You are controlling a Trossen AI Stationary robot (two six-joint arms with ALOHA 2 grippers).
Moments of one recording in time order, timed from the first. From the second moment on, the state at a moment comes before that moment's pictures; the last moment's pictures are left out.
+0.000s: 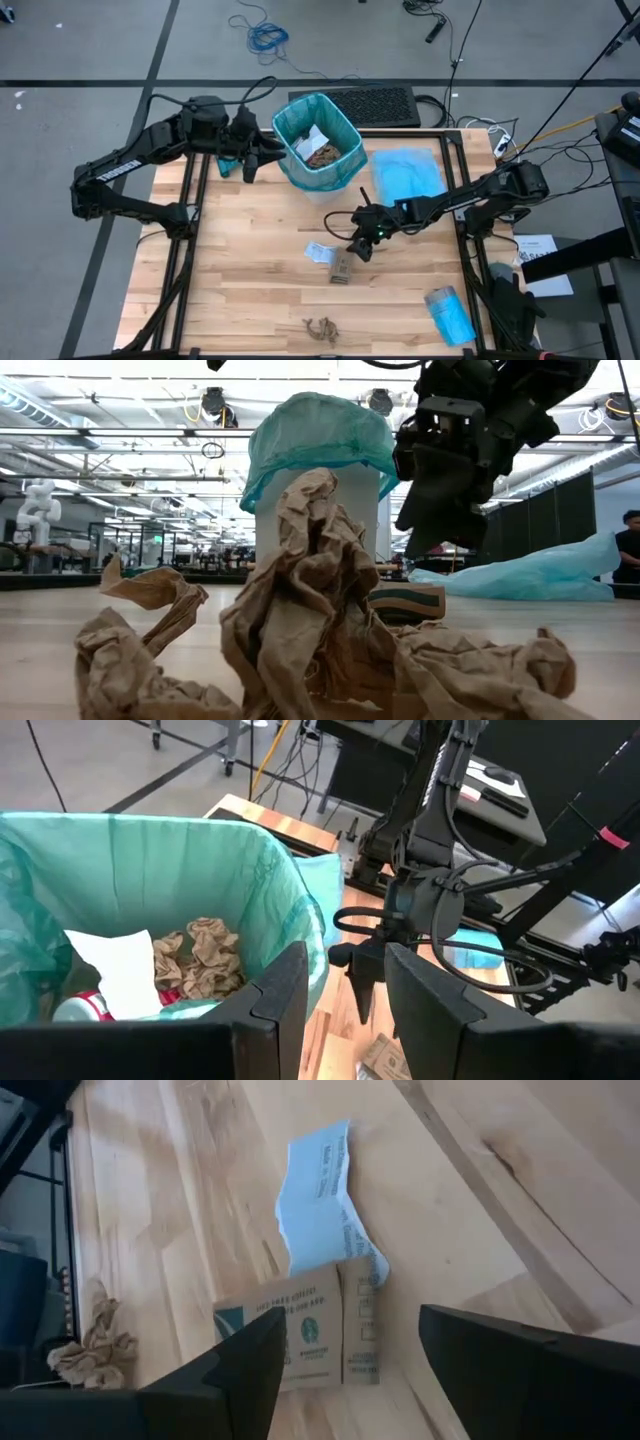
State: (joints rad) left arm 0.36 1.13 1.40 -0.64 0.28 -0.20; right arm 0.09 1.54 0.72 0.03 -0.13 0.74
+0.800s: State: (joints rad) left arm 0.36 1.13 1.40 -0.65 0.27 -0.20; right arm 0.13 1.73 0.73 0.17 -0.20 0.83
